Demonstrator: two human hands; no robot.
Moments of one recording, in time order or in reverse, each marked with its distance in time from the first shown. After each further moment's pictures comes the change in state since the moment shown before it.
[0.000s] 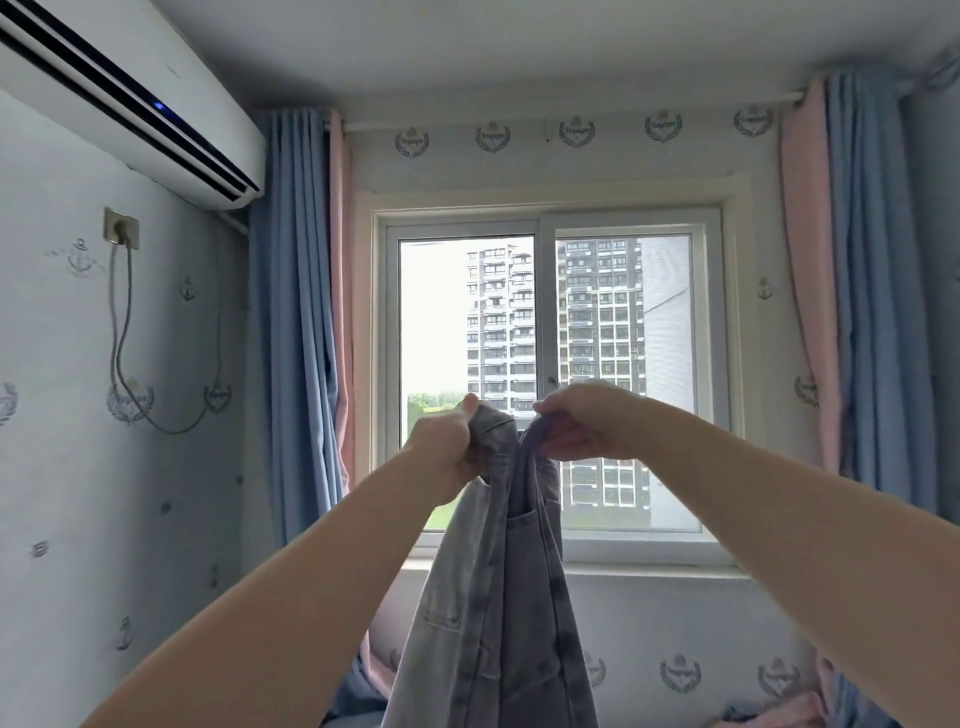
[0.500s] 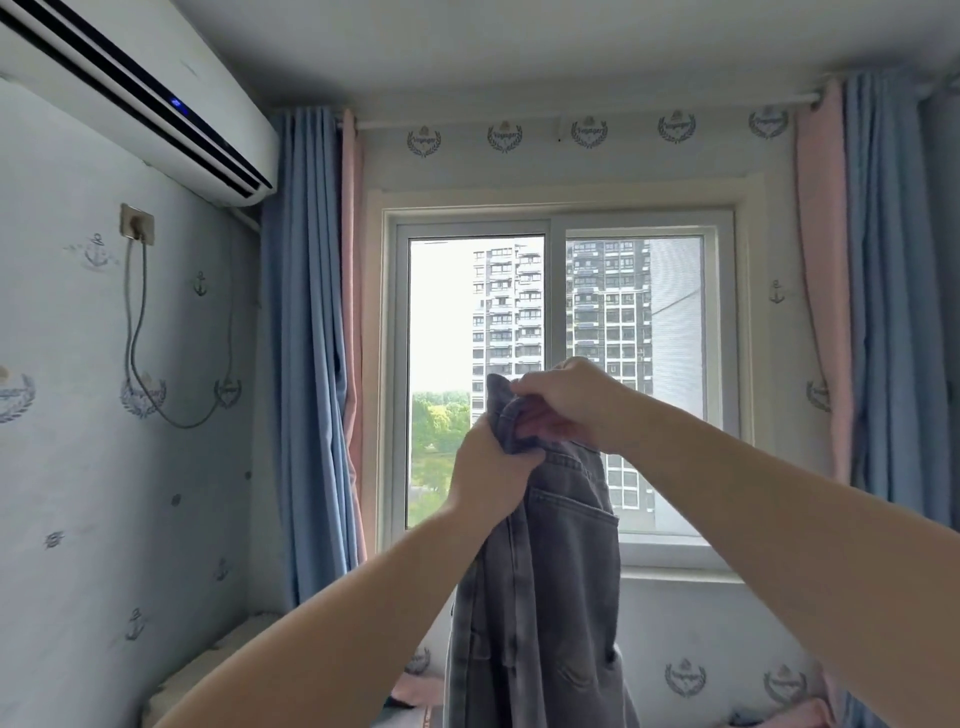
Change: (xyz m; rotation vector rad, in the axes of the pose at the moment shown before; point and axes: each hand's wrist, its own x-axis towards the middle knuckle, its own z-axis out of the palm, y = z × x) left_hand -0.026 -0.035 0.010 0.581 0.005 0.440; right_hand -0.014 -0.026 0.039 -0.009 0.062 -0.200
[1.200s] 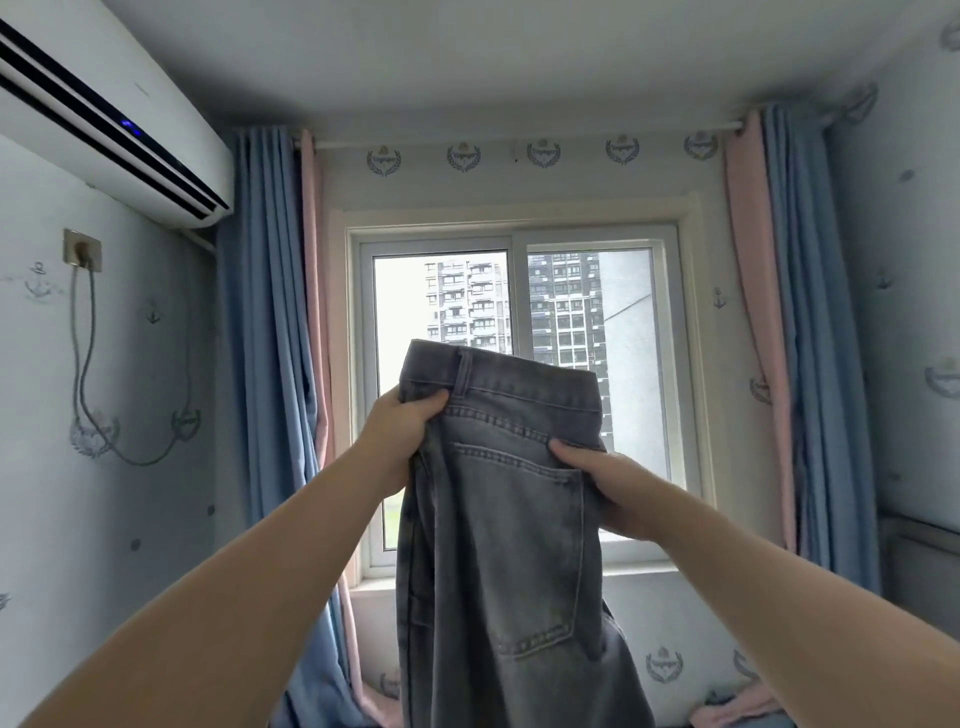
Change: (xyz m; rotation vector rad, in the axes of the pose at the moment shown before) left_hand 0.029 0.040 -0.113 -0.441 -0.065 -0.209; right_hand -0.032 0.071 -0.001 0.403 -0.115 0.148
